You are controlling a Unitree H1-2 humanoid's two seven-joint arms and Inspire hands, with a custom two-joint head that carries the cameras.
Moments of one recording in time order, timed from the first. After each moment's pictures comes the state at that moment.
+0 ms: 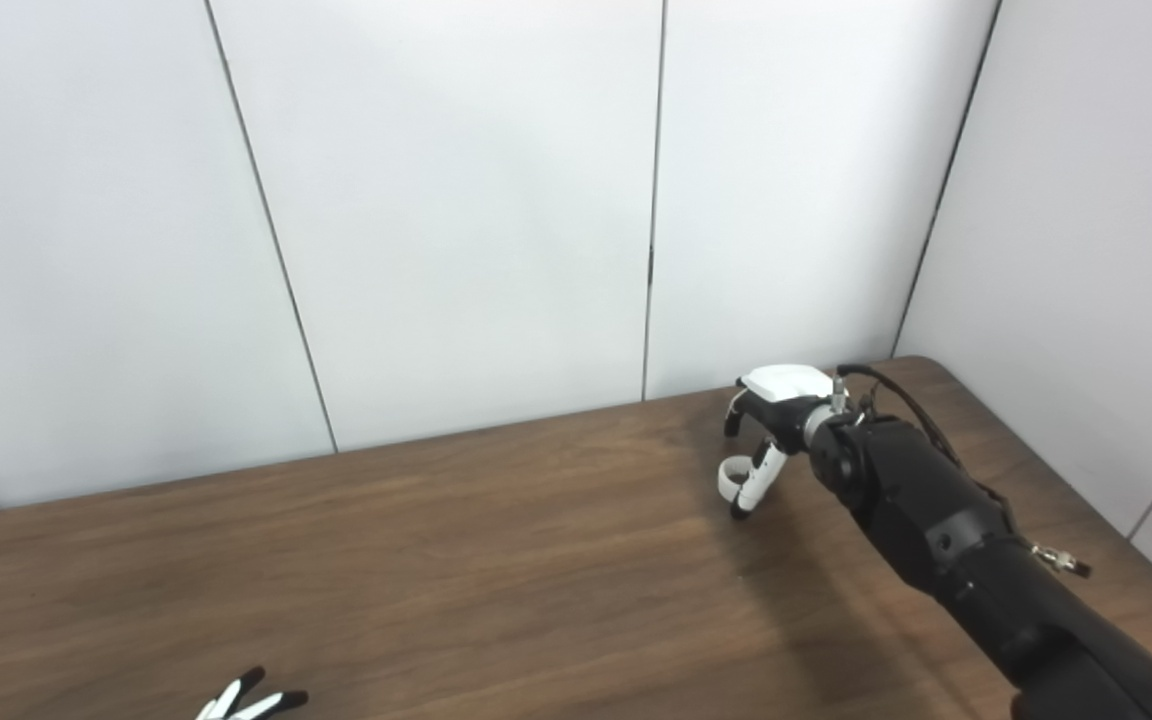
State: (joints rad) left arm 0.13 0.29 -0.17 -0.15 0.59 -0.28 -0.05; right arm -0.72 -0.67 0.41 0.53 -0.77 0.19 0.35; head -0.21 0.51
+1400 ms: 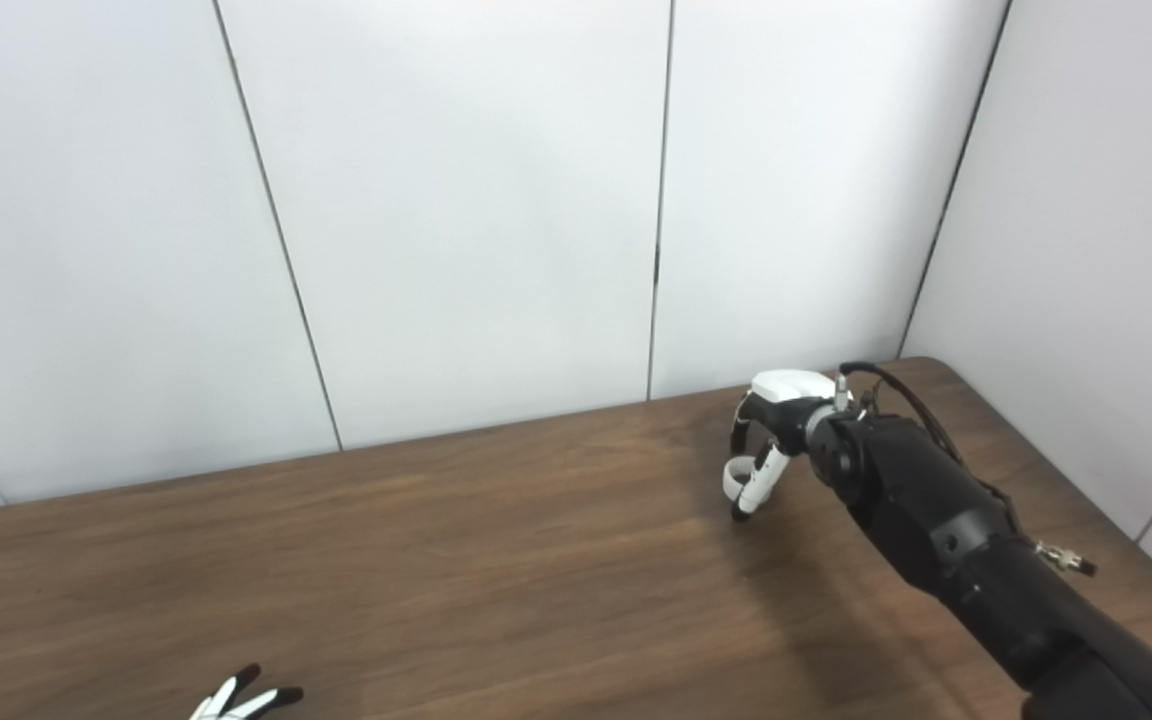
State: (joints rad) left arm 0.12 0.29 -0.16 -0.14 0.58 -0.29 -0.05; right arm -0.71 -0.68 0.42 0.45 -0.74 0.29 0.44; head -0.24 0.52
